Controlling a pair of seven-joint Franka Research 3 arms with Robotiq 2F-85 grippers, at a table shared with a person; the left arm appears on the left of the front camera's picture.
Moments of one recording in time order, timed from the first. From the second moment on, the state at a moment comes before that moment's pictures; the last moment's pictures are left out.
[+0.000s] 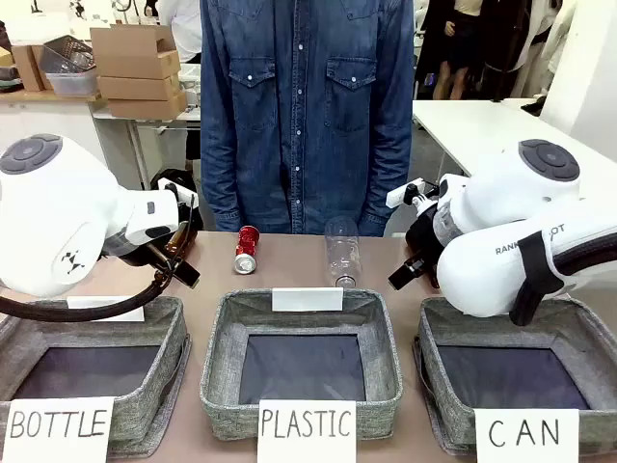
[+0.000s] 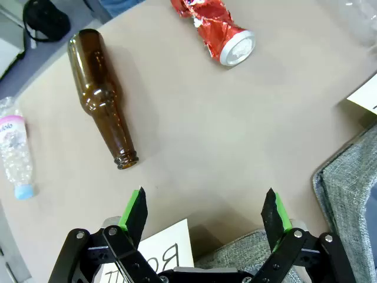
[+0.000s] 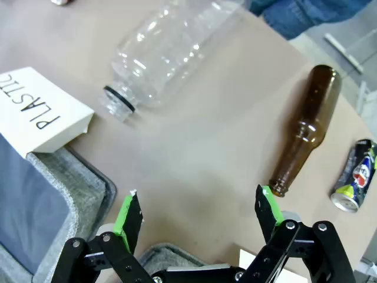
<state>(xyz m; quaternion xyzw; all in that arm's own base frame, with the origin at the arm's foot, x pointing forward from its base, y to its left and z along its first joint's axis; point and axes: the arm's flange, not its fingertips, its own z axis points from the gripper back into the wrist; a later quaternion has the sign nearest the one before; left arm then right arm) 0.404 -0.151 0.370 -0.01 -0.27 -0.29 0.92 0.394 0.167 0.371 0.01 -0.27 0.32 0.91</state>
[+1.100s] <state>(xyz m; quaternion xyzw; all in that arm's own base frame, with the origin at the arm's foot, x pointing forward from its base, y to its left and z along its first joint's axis) 0.404 -0.151 0.370 -0.01 -0.27 -0.29 0.92 0.394 0.167 0.371 0.01 -0.27 0.32 0.91</state>
